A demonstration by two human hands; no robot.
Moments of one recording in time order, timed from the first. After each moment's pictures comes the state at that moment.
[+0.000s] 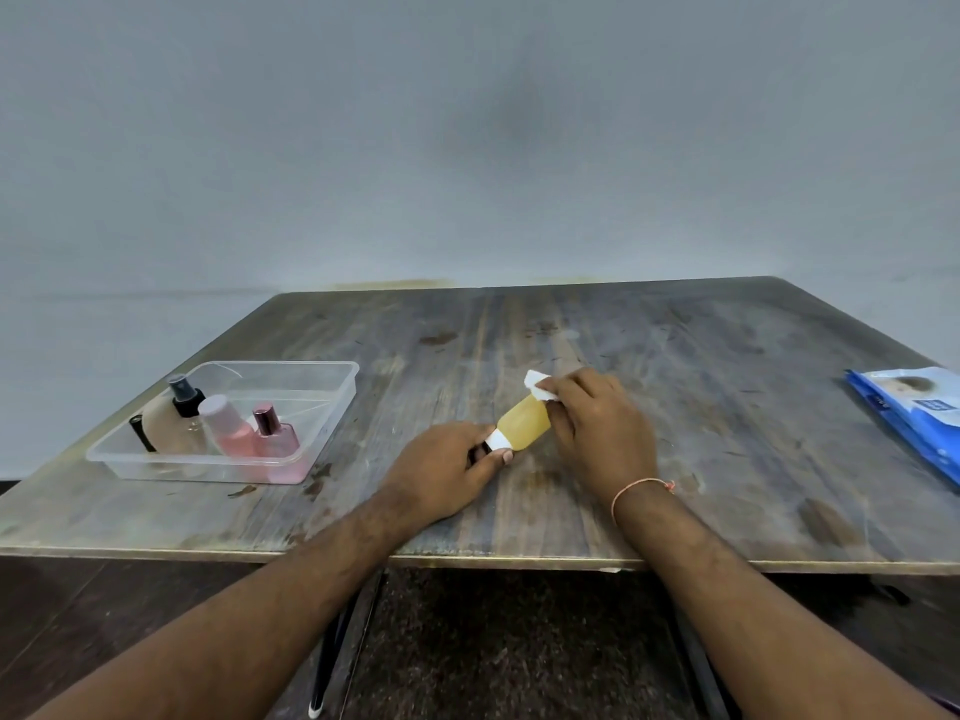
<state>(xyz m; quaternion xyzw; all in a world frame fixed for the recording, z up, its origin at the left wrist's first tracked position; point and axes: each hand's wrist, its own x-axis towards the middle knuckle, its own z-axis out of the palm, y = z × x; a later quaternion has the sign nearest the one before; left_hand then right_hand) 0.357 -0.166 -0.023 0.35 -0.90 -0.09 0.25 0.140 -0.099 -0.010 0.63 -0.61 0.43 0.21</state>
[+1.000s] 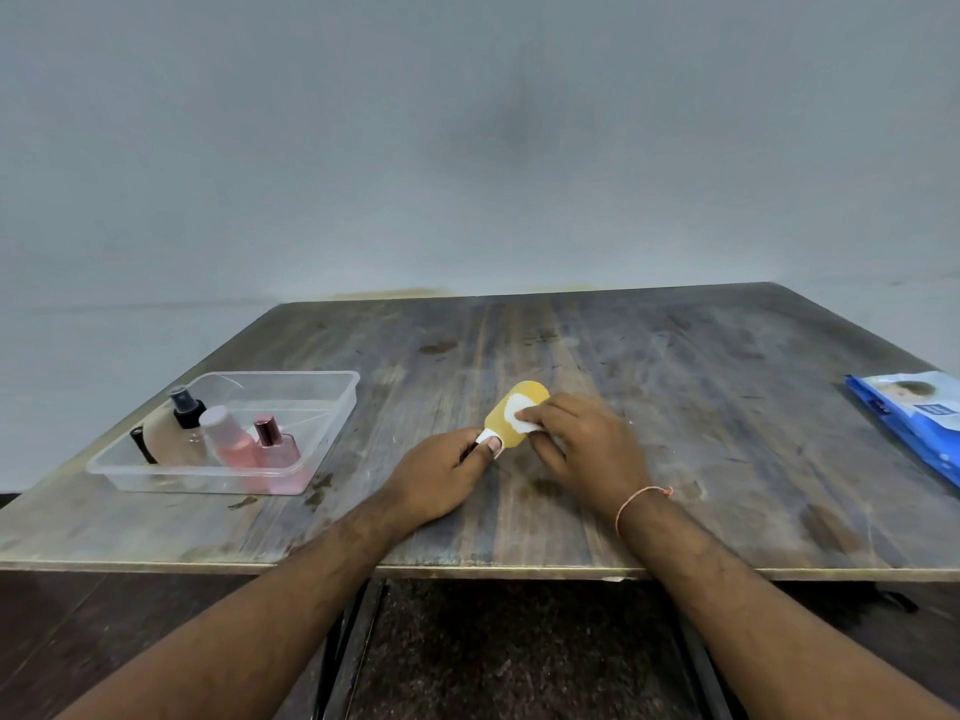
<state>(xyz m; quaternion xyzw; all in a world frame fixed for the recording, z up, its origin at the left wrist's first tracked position) 0.358 -0.178 -0.026 0.39 -0.86 -0.21 0.25 0.138 -0.104 -0.018 0.72 -0.53 0.41 0.18</state>
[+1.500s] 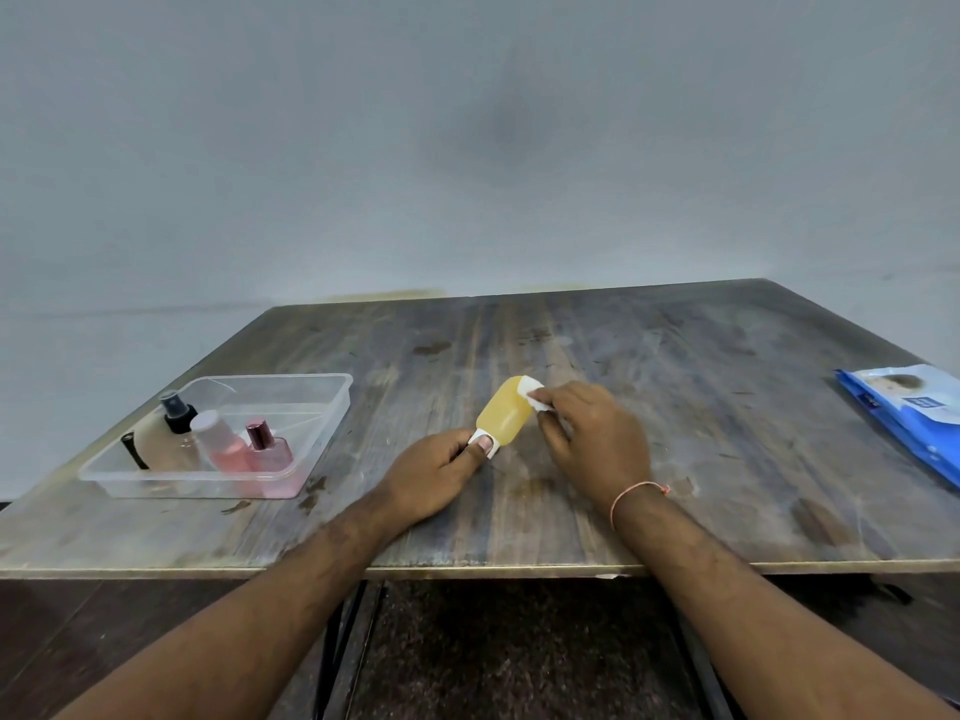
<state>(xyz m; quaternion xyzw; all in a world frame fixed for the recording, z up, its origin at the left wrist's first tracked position) 0.360 -0.173 -0.020 0.39 -0.85 -0.26 0.24 0.133 -0.102 -0.017 0.65 -0.58 0.45 0.19</state>
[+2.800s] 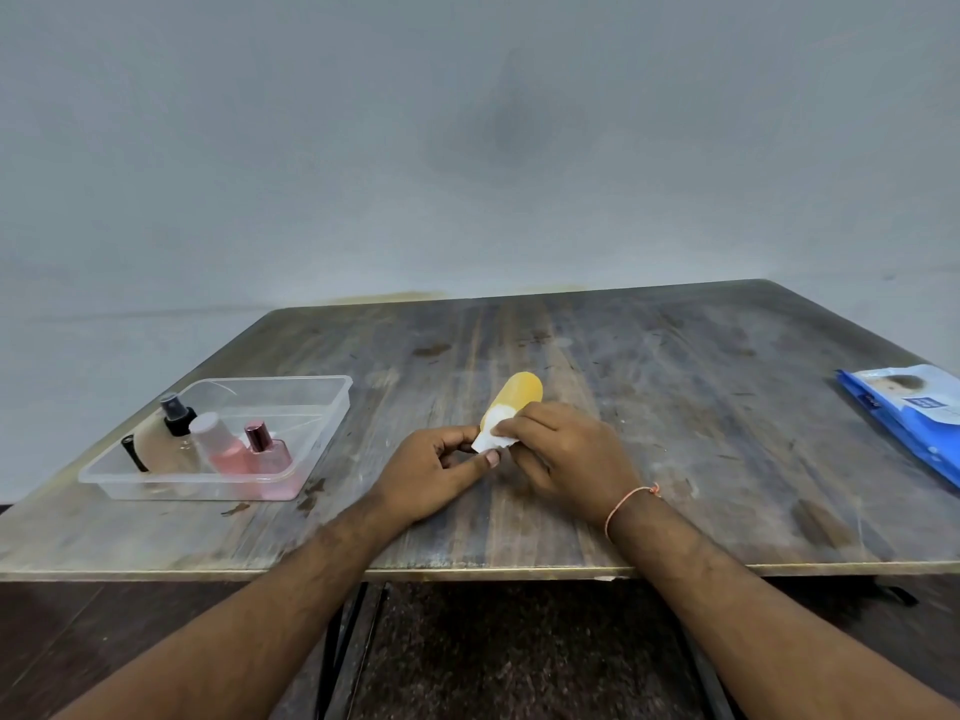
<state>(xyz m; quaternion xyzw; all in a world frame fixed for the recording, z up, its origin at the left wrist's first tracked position) 0.362 -0.166 -0.019 0.33 -0.79 -0.38 0.34 0.144 -0.096 -0.015 0.77 -0.45 0.39 0.22</state>
